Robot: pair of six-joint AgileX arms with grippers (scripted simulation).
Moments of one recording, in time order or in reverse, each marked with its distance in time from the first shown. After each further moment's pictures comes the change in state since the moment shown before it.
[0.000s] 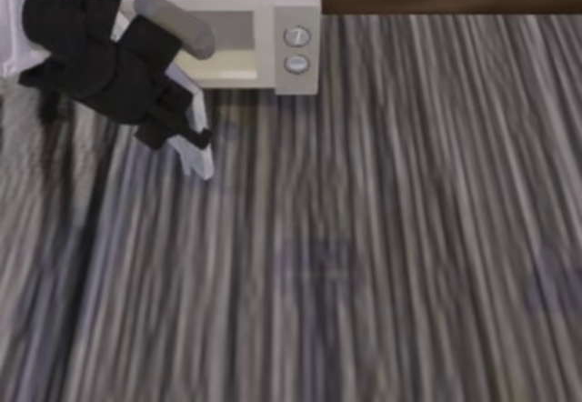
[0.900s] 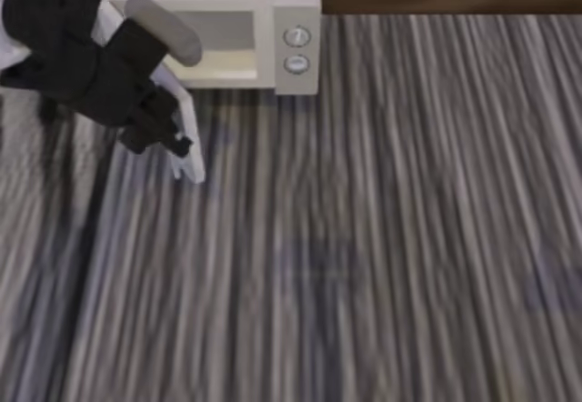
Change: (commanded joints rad) left arm 0.042 -0.009 -0.015 -0.033 0.054 0.111; right arm 0.000 0.000 0.000 0.000 0.000 0.000
